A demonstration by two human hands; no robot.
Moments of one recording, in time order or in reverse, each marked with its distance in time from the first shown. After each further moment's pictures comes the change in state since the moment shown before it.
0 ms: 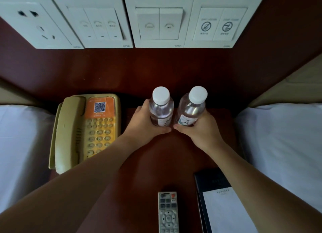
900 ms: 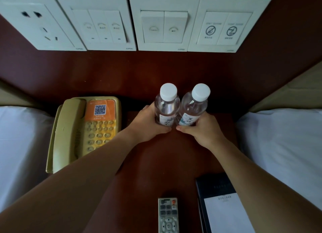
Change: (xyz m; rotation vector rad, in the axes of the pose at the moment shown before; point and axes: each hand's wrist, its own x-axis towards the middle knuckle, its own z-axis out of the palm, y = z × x) left_hand 0.022 0.003 -0.002 0.028 -0.141 0.052; right_hand 0.018 0.006 -0.005 -0.033 -0.117 0.045
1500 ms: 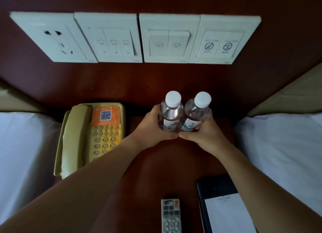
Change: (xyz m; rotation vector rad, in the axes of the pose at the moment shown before) left_hand -0.014 0.014 -0.003 -0.173 0.006 -0.053; right_hand -0.016 -0.022 -0.012 0.132 -0.026 0.076
